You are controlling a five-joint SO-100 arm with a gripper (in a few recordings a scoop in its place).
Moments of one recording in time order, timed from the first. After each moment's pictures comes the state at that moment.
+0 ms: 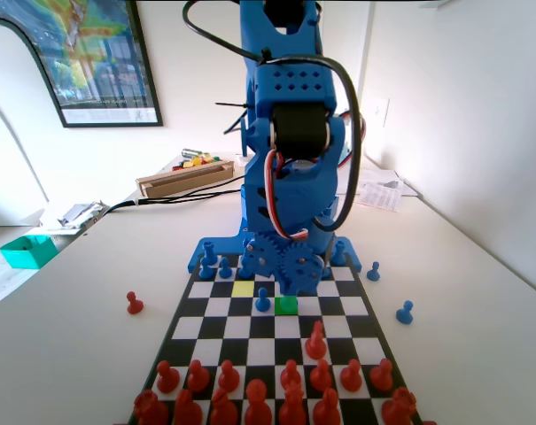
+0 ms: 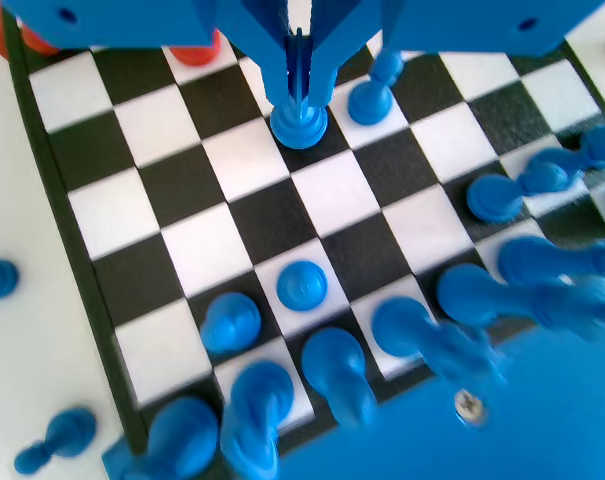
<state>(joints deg) -2.6 79.0 118.4 48.0 -63.1</state>
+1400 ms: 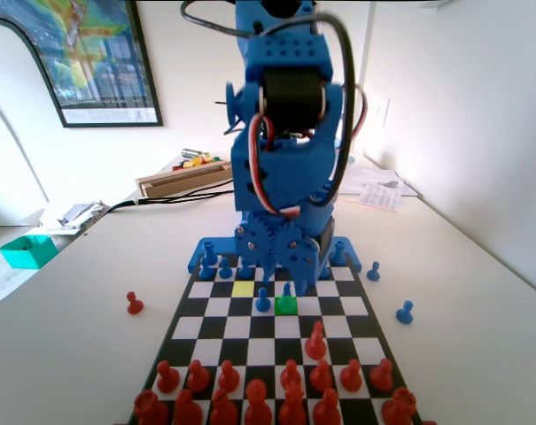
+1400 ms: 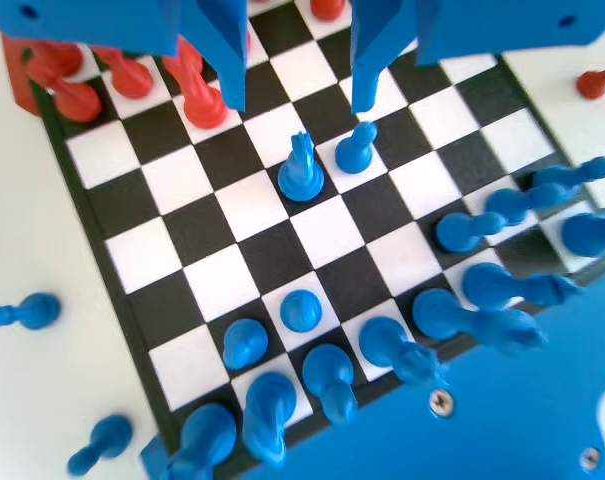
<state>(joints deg) -0.9 82.8 112.2 57.7 -63.1</state>
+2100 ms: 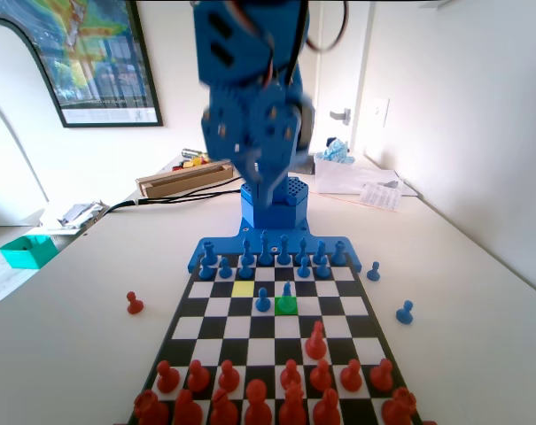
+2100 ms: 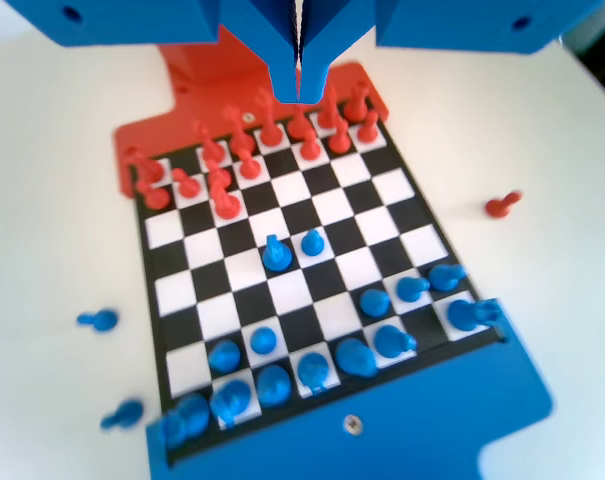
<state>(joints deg) 4.7 110.8 111.4 74.0 -76.8</state>
